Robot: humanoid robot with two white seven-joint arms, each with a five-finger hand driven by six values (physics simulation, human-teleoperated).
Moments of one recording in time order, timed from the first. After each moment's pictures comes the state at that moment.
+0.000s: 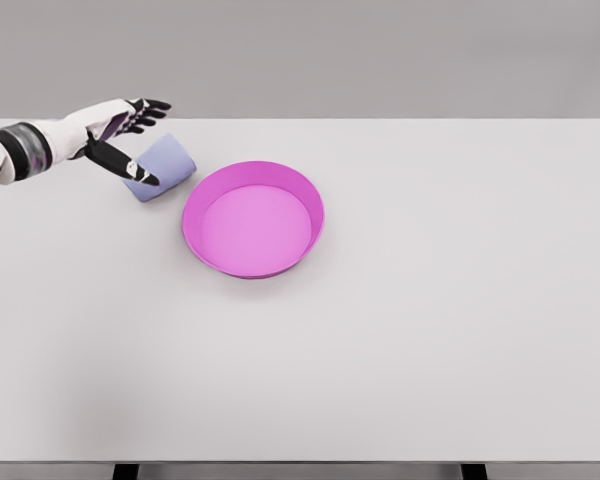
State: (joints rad) left arm -0.75 0.63 -0.55 -1.29 0.14 0.31 -0.54; right arm -0.02 0.00 -0.08 0.15 0.08 -0.20 0.23
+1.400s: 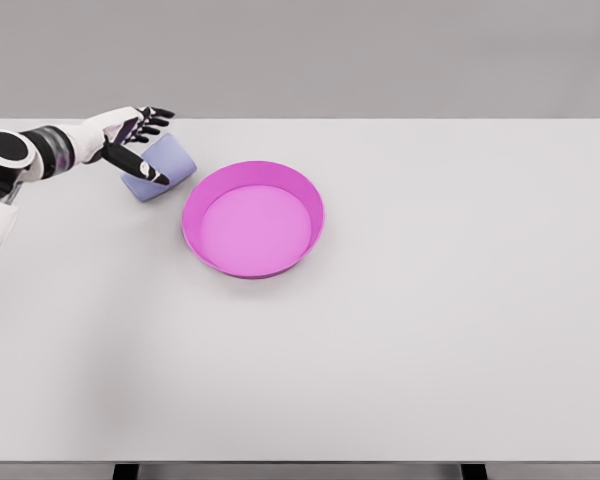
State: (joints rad) left arm -0.82 0.50 -0.56 -1.04 0.07 0.30 -0.54; right arm -0.02 0.00 -0.08 0.15 0.08 -0.20 0.23
